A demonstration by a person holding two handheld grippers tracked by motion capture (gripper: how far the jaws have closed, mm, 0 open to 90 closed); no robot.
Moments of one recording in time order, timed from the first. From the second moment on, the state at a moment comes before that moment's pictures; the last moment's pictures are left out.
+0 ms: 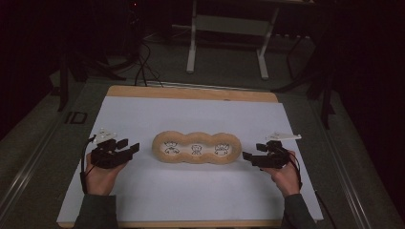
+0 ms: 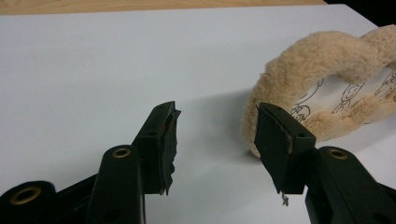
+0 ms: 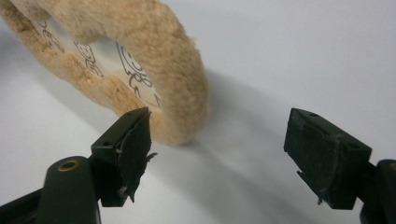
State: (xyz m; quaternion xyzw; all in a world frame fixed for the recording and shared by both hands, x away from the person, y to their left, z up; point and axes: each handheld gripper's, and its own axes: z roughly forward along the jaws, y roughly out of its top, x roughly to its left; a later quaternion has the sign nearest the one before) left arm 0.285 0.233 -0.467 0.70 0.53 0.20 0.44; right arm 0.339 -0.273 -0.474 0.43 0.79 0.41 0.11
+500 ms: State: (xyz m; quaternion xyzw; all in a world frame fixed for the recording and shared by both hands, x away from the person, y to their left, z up) left arm 0.288 0.256 -0.475 0.69 0.54 0.20 0.43; right arm 0.330 -0.316 -0.484 0.46 0.78 0.41 0.12
